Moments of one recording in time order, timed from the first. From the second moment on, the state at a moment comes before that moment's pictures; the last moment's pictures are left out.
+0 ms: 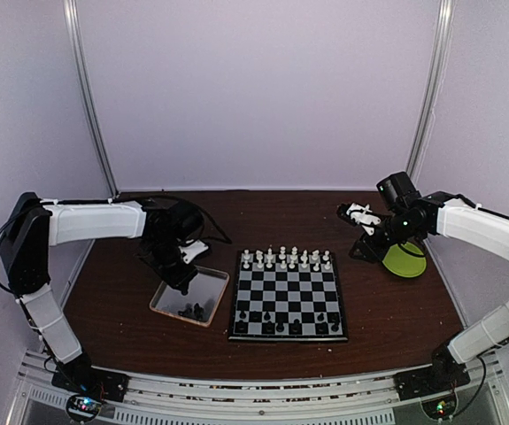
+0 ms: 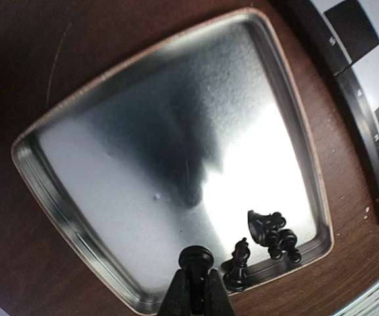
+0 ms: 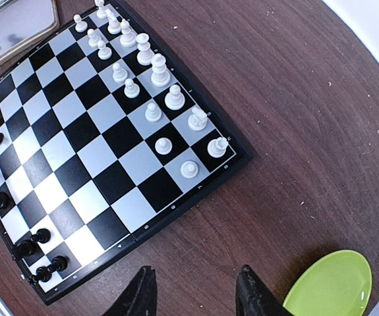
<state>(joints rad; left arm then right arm) -0.69 1.74 1.22 -0.92 0.00 0.01 0.39 1.38 1.04 -0.64 -0.20 -0.44</state>
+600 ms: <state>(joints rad) -0.92 1.82 1.49 -0.91 0.18 0.06 0.39 1.38 1.04 -0.64 -0.20 -0.44</state>
